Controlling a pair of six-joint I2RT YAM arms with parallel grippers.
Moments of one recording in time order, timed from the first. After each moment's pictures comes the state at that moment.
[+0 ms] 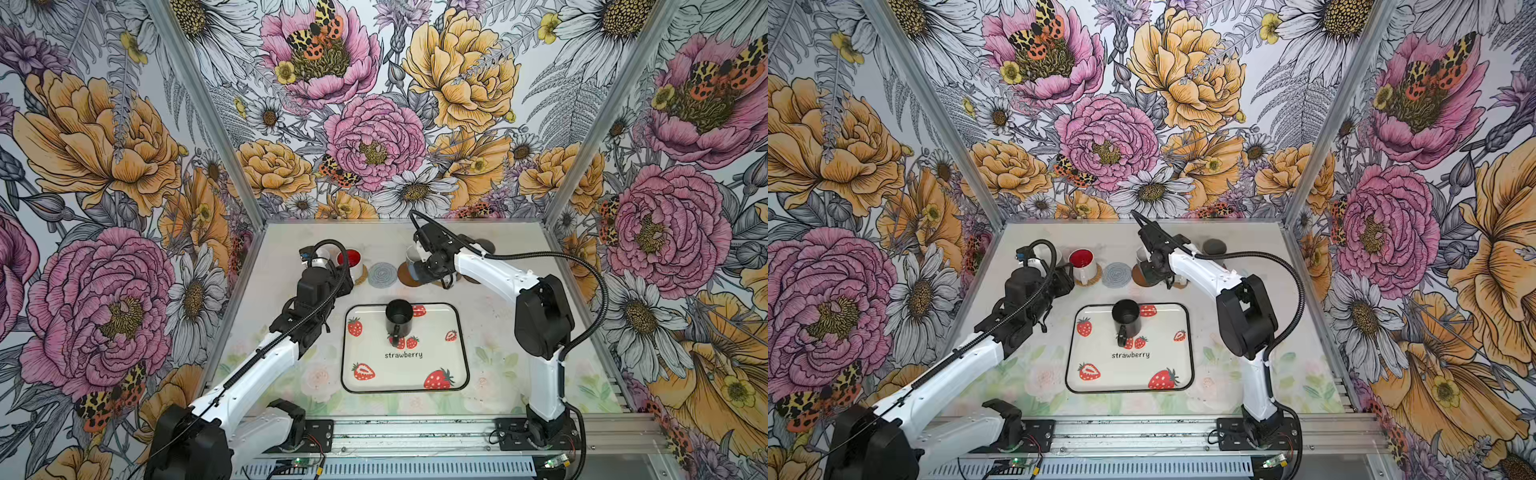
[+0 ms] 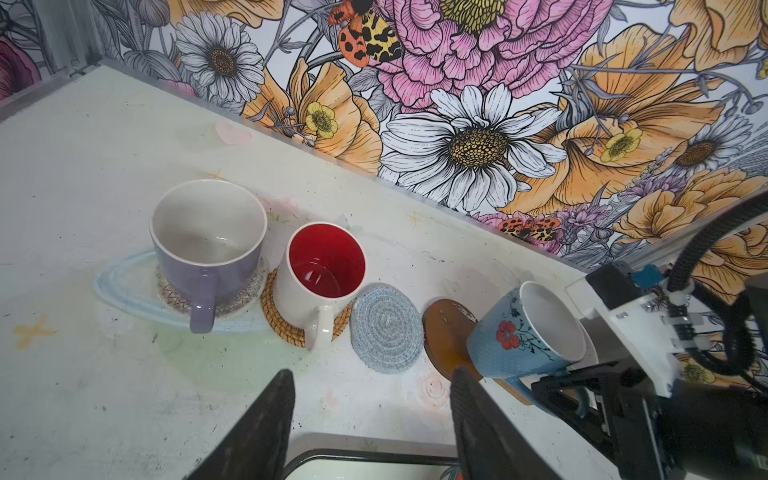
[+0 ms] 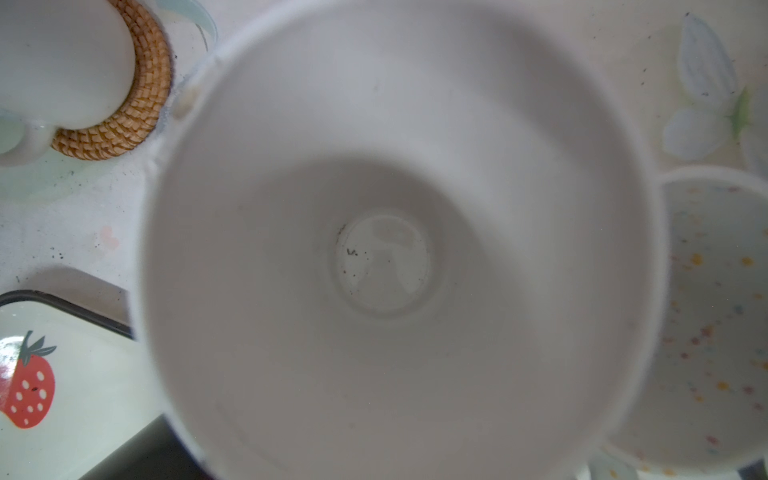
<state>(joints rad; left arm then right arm) -0.39 1.07 0.69 0.03 -0.24 -0.57 0.55 2.04 1.73 -0.85 0.03 0.15</state>
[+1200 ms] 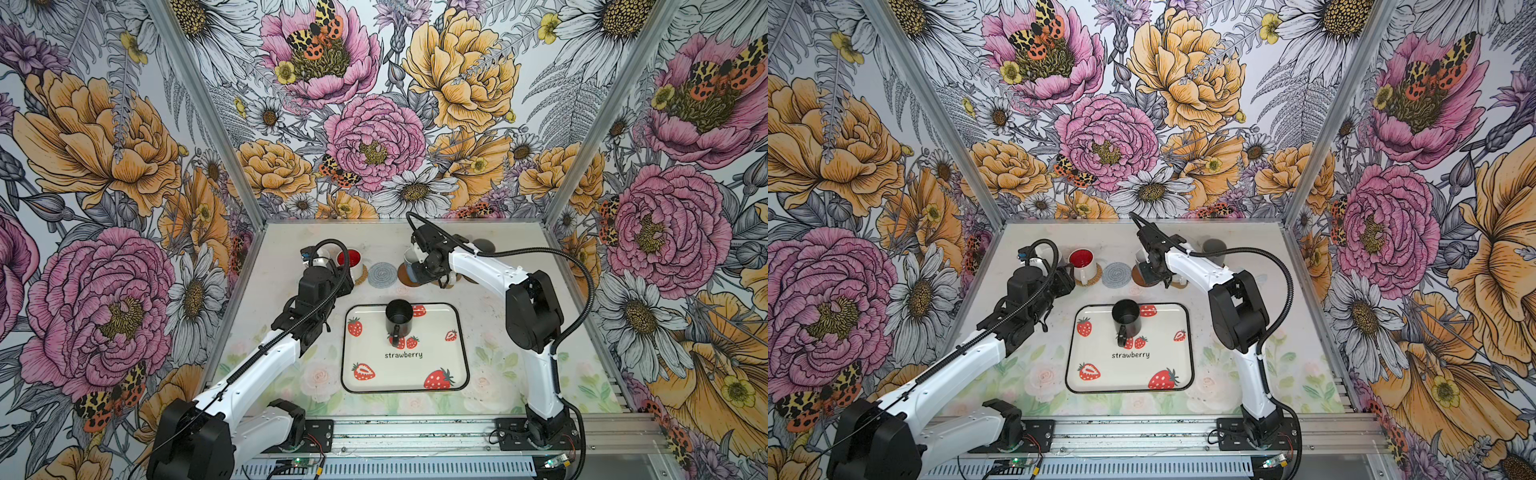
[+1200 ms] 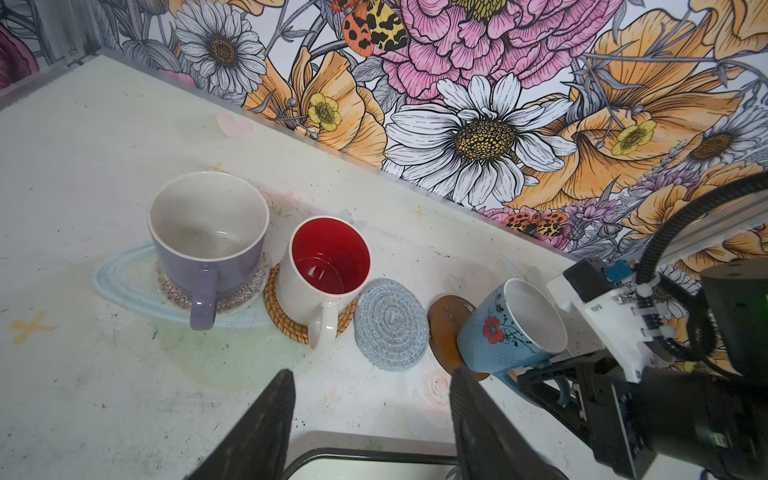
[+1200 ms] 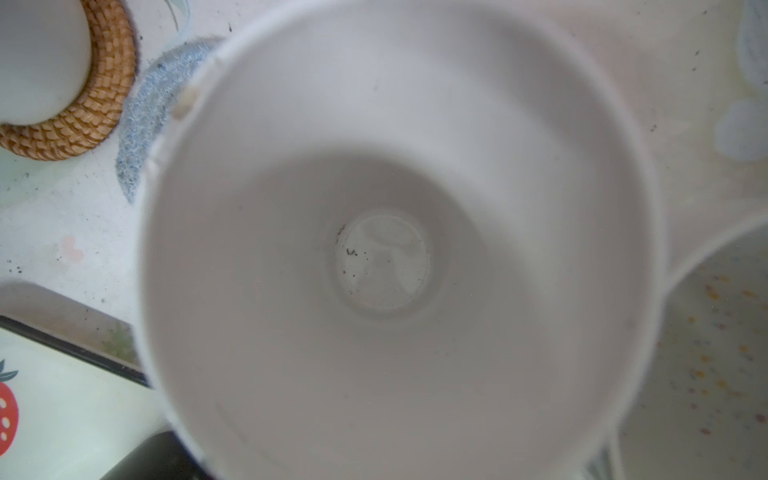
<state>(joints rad) -0.38 1.10 0.69 0.03 -0.23 -0.57 0.54 2.11 1.78 -0.85 0.01 0.15</state>
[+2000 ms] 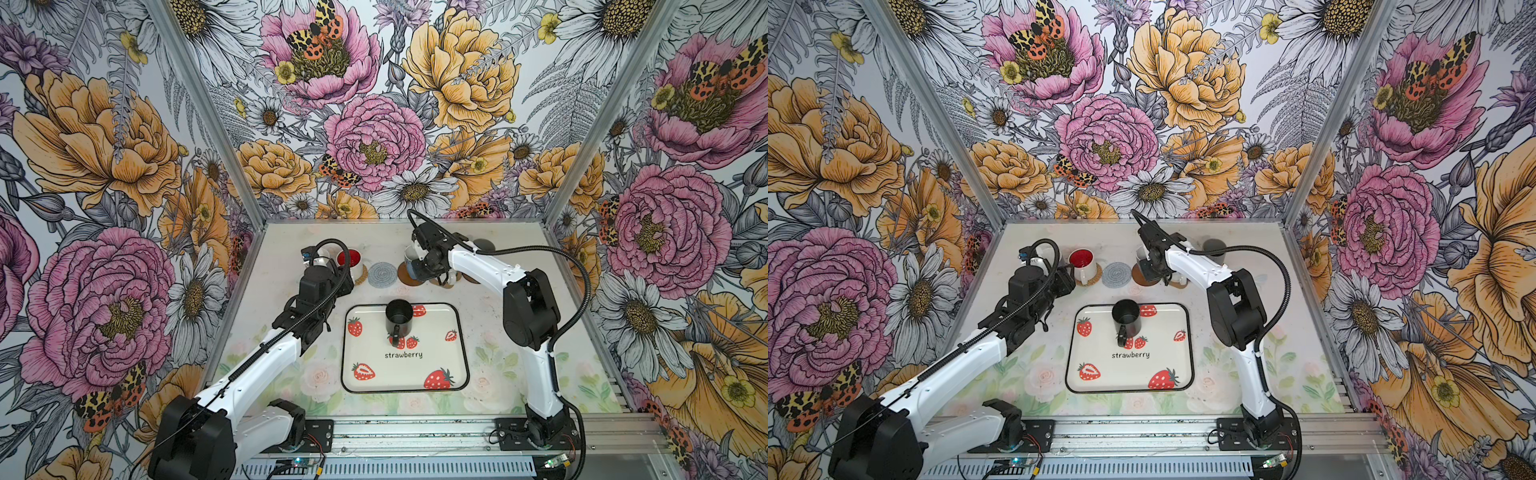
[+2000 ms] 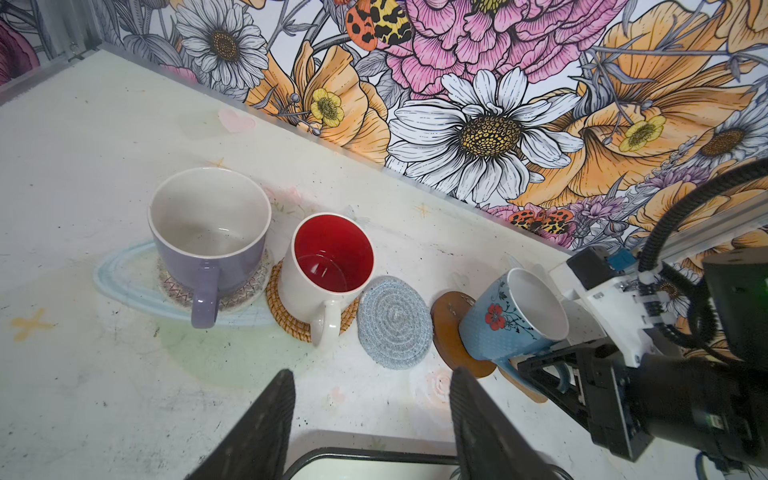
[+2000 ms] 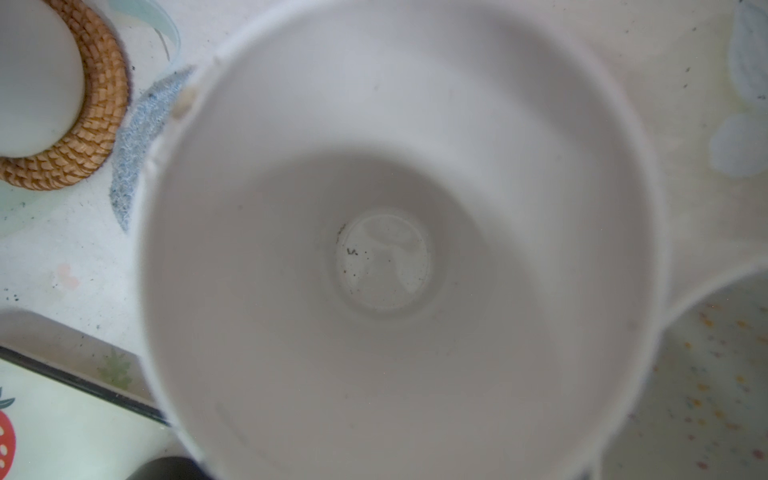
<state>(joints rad) -0.38 1.11 0.69 0.03 -0.23 -0.57 0.53 2.14 1.82 -0.84 0.00 0.16</state>
